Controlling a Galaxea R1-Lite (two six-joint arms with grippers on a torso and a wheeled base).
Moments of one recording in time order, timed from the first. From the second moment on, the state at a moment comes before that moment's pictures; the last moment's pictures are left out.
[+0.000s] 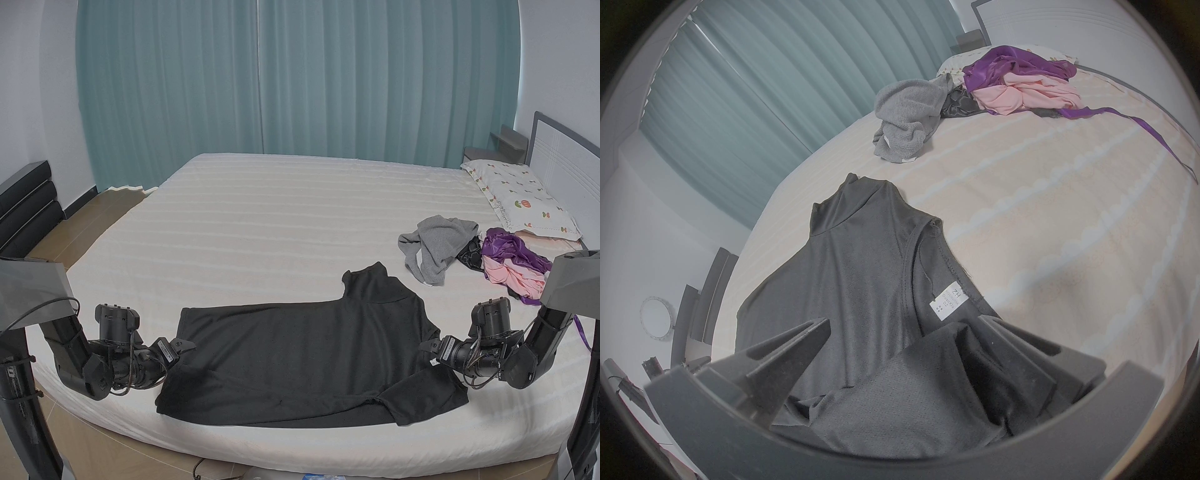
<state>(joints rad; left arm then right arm) -0.06 2.16 -0.47 -0.94 -0.19 -0.77 0.23 2.18 -0.52 -0.89 0.00 0.66</state>
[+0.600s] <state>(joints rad) -0.11 2.26 -0.57 -0.91 -0.12 -0.71 0.23 2.19 -0.52 -0.89 0.00 0.66</state>
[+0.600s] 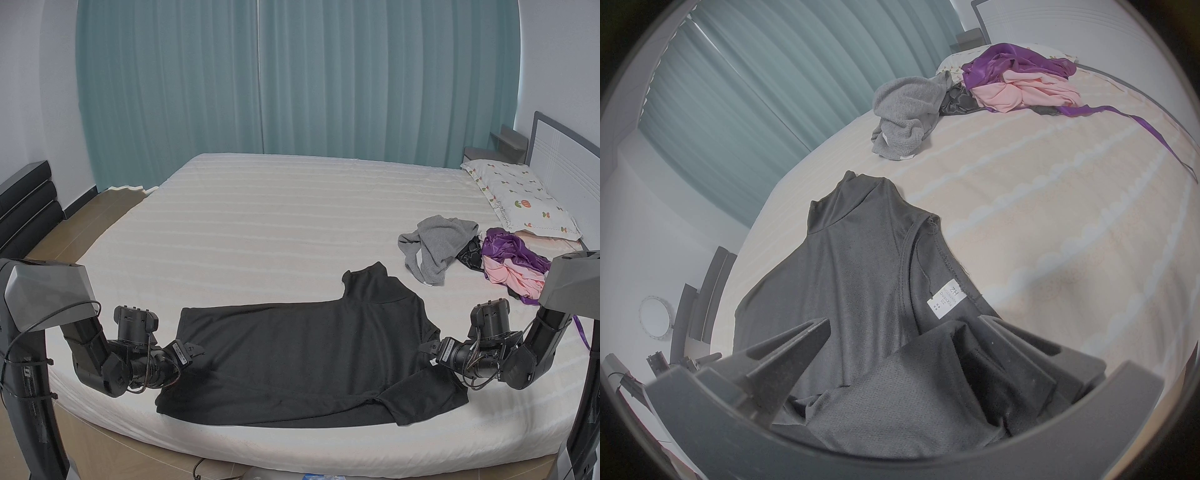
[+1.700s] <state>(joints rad) -0.05 2.10 -0.44 -0.82 -0.07 -0.66 0.18 2.23 -0.58 -0.89 0.16 0.54</state>
